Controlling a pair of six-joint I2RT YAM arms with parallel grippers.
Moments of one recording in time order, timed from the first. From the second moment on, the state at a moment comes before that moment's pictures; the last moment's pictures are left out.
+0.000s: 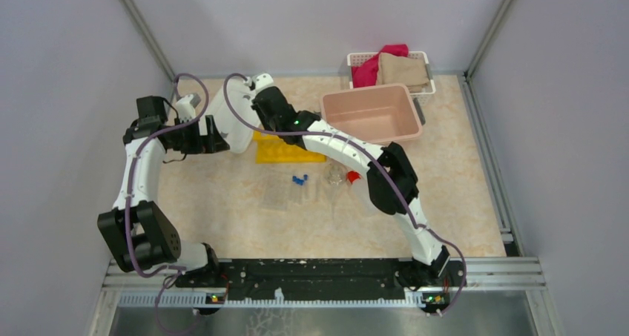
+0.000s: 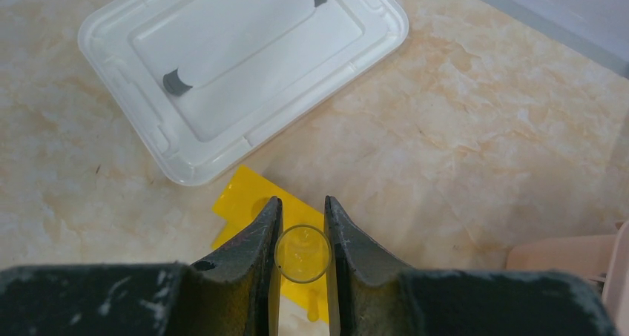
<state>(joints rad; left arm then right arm) 0.25 1.39 1.19 -0.77 0.62 0.19 0.92 2.19 2.00 -0.28 0.33 0.11</state>
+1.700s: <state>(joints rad) 0.26 1.37 1.26 -0.79 0.67 0.17 0.94 1.91 1.94 -0.54 0.40 0.33</state>
